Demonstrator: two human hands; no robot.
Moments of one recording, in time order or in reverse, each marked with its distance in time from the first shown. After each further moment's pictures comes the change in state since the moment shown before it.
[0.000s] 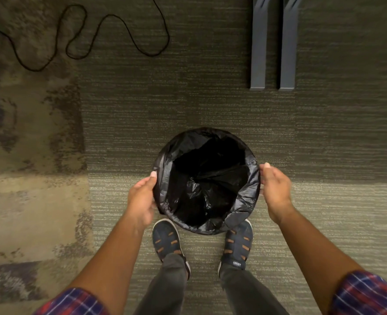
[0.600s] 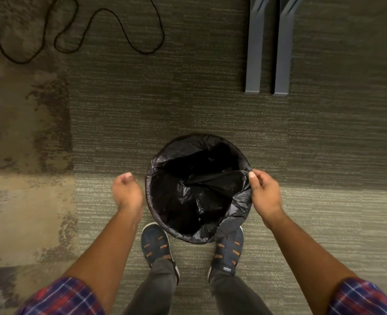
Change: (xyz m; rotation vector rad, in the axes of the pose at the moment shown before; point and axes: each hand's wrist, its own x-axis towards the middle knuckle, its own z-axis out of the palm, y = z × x) left_hand 0.043 -0.004 0.006 0.248 0.495 0.197; right_hand 0.001 -0.001 -0.002 -0.315 -0.072 -0.184
